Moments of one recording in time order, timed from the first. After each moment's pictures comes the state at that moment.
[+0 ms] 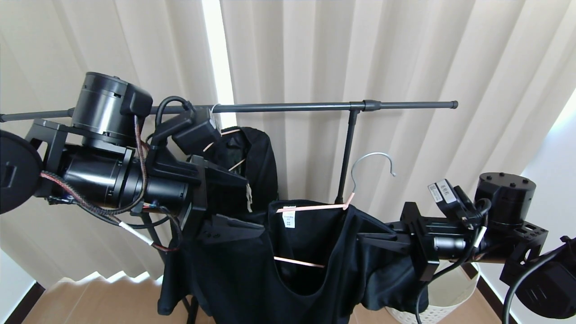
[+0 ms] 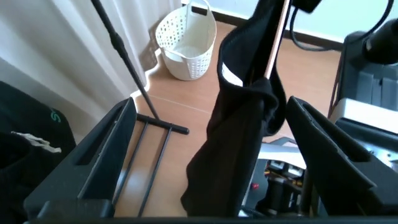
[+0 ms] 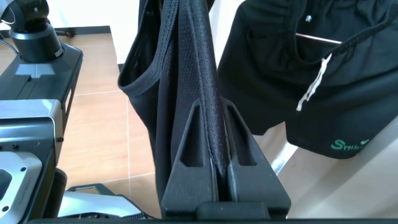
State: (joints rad) left arm -0.41 1.60 -1.16 0.22 -0.69 0.55; right arm 0.29 1.85 -0.50 -1.11 1.08 -0.23
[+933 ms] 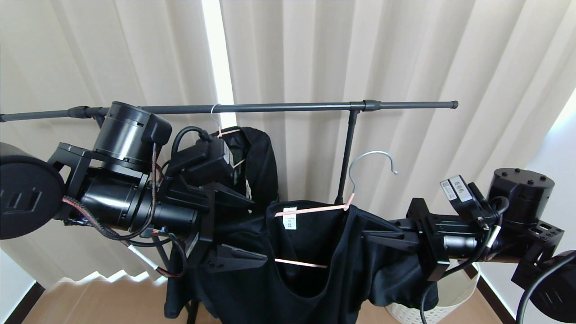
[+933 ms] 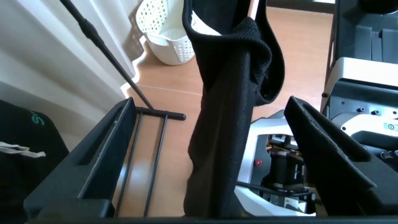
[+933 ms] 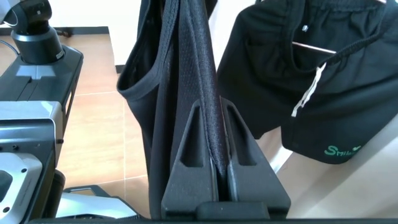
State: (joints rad) left arm -0.45 1.62 -1.08 0.20 -0.69 0.62; right arm 0.29 1.79 -0.49 -1.11 1.08 -0.23
